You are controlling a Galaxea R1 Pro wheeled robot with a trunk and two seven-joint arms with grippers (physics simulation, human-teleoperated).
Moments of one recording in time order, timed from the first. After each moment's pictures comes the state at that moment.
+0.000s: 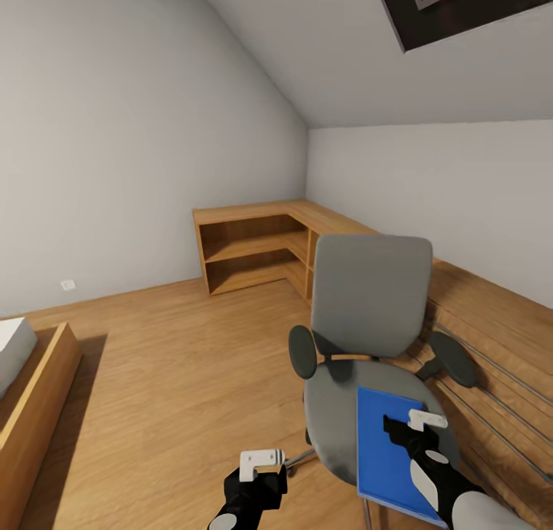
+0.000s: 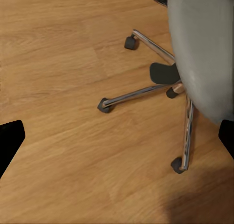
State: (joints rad) left arm -0.49 0.16 -1.38 -1.28 1.22 -0.10 0.91; right arm -0.62 -0.12 -0.14 -0.22 -0.07 -0.20 -0.07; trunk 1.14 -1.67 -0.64
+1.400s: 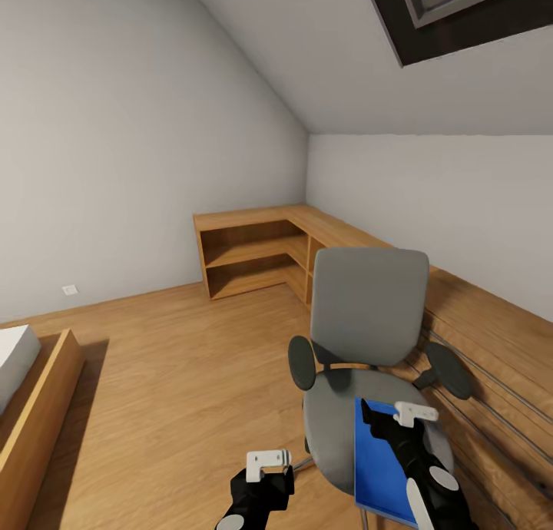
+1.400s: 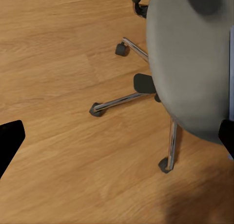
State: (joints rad) left arm -0.49 0.13 -1.38 -1.26 1.22 -0.10 0.91; right arm -0.13 0.05 -0.11 -1.33 -0.09 0.22 -0.01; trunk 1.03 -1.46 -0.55
